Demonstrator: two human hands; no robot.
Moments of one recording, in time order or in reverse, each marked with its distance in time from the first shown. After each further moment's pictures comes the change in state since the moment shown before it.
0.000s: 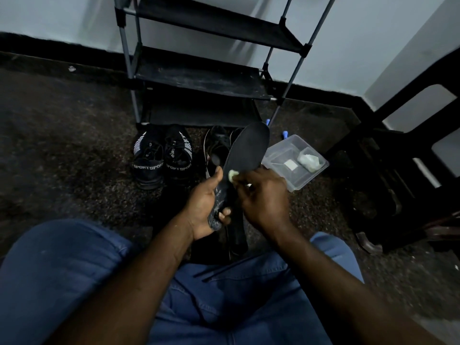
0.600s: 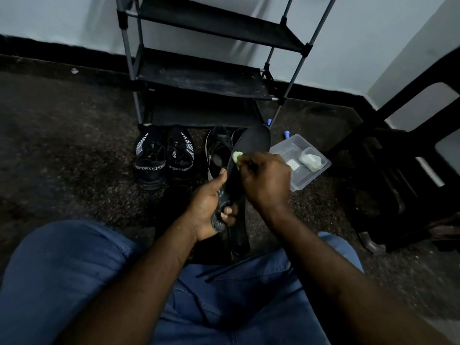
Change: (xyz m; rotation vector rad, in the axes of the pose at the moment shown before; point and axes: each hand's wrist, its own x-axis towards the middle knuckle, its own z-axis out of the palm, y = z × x) left_hand -0.004 0.000 0.003 -0.069 0.031 -0.004; right_hand 0.032 -0.007 0.003 0.041 0.108 0.149
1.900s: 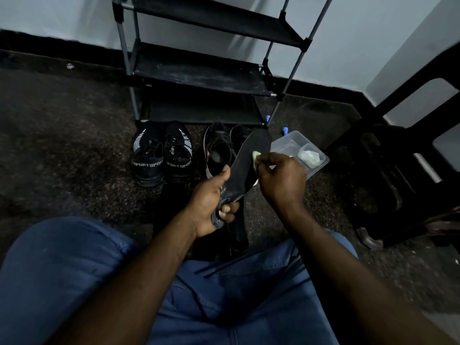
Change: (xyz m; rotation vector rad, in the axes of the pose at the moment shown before) left_hand 0.006 -0.001 -0.001 0.097 -0.045 -0.001; right_hand 0.002 0.027 -0.010 -0.026 0.026 0.098
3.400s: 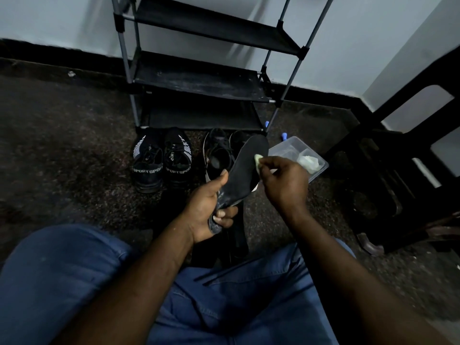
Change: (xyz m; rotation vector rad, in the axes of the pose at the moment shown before) left_hand 0.001 0.003 -0.005 -0.084 -0.093 -0.001; right_hand 0.008 0.013 0.000 0.151 0.017 0.039
